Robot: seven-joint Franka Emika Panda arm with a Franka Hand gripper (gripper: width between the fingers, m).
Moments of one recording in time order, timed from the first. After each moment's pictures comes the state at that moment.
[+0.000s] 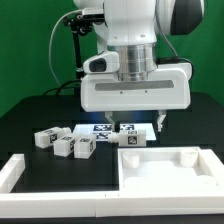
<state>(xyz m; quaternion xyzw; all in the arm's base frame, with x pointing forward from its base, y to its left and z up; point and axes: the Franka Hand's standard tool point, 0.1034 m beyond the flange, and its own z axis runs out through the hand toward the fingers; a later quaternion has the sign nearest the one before) 0.508 0.014 0.067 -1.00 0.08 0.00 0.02</state>
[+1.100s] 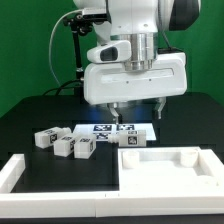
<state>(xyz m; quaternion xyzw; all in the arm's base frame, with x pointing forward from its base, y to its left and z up) 0.486 0.020 0.080 -0.99 -0.12 -0.04 0.01</state>
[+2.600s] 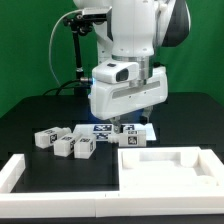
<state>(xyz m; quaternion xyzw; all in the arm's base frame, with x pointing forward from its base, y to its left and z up) 0.403 0.016 0.033 -0.94 -0.33 0.02 0.00</state>
